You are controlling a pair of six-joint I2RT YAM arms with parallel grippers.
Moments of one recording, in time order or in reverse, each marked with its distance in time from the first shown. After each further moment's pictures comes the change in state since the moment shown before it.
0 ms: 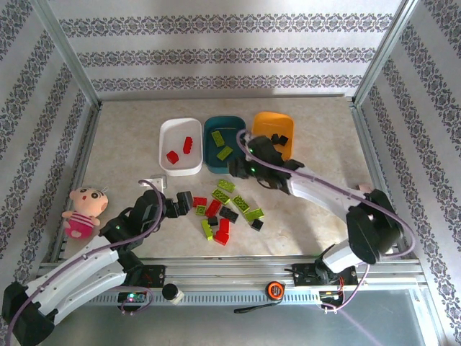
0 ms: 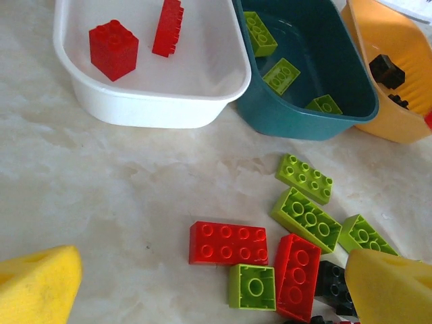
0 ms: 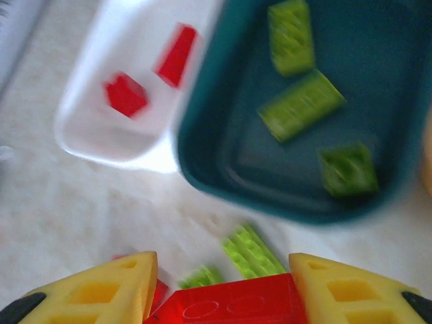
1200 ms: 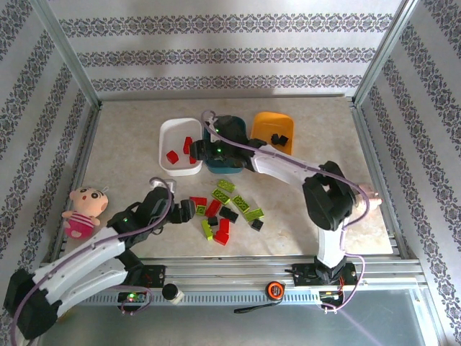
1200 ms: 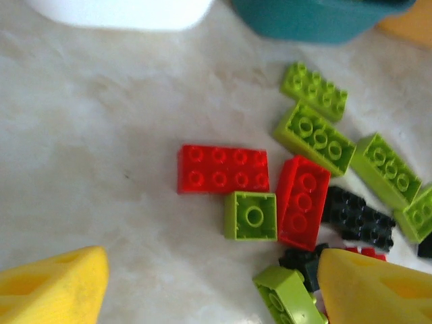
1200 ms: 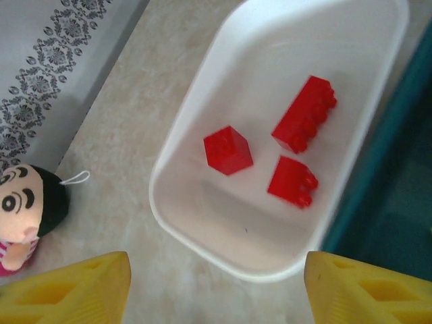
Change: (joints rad) left arm -0.002 0.192 0.056 -0.095 0.193 -0.014; right arm 0.042 0.304 0.315 0.061 -0.124 0.027
